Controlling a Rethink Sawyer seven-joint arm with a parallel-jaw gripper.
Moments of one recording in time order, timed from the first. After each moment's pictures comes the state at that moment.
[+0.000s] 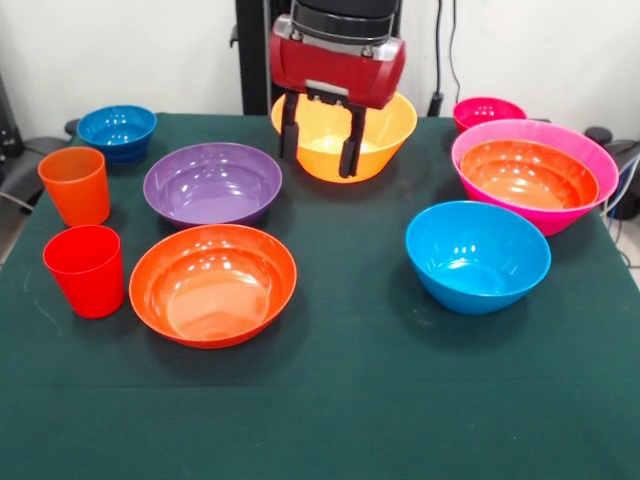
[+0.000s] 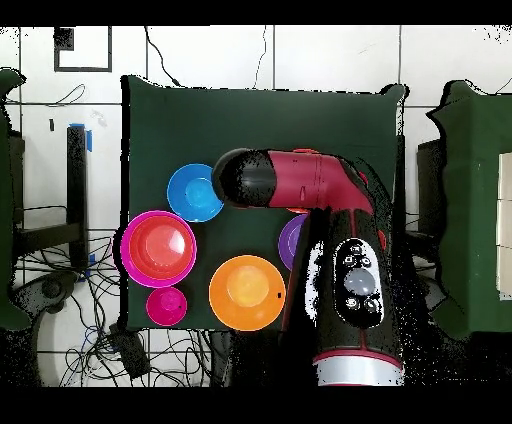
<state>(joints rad) -0.25 -0.73 0.04 1.51 -0.19 0.65 2.01</state>
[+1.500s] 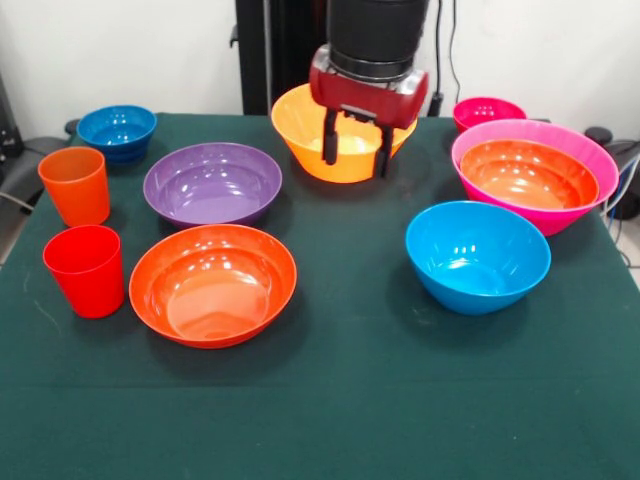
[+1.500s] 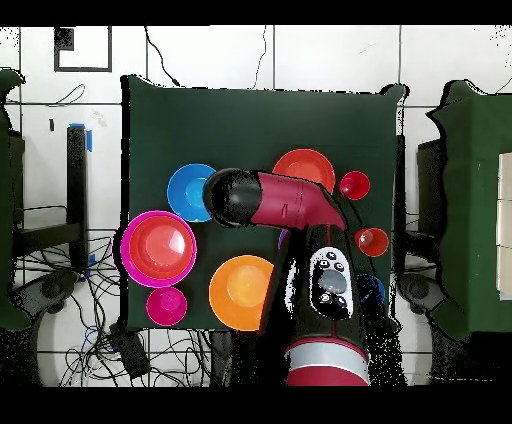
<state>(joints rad) -0.17 -0.66 -0.04 1.61 -0.03 0.65 2.02</state>
